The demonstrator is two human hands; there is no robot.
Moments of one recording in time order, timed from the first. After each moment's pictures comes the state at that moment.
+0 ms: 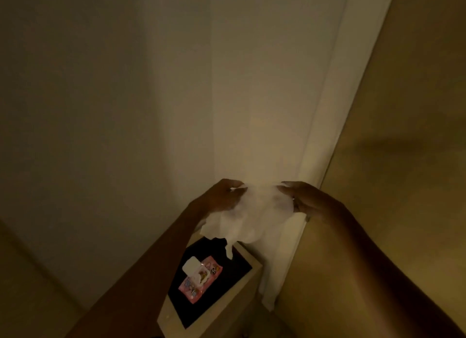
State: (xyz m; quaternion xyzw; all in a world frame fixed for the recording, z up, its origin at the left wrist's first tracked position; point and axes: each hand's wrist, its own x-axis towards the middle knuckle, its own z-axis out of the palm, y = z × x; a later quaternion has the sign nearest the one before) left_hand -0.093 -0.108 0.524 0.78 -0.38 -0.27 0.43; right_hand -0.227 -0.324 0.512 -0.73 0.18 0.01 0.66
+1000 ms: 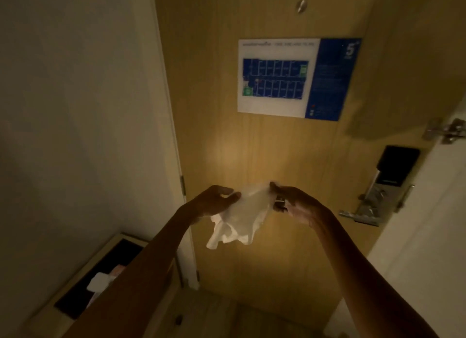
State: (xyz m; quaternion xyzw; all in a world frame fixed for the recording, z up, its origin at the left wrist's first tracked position) left_hand -0.452 -0.214 0.552 0.70 -0.54 -0.33 0.32; right_hand -0.668 -0.339 0.531 -0.61 0.32 -0.22 0.69
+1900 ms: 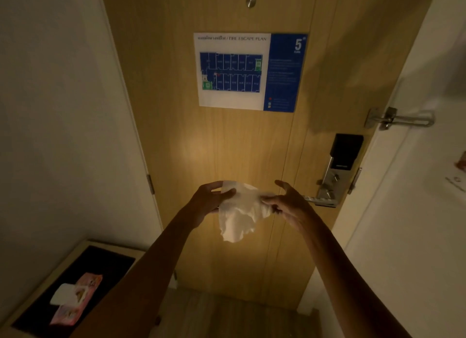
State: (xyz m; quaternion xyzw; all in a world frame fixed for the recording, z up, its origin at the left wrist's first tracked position) left_hand -0.521 -0.242 0.525 0.59 -0.44 -0.46 0.49; right_hand -0.735 -0.319 0.524 -0.55 0.50 -0.32 0.59
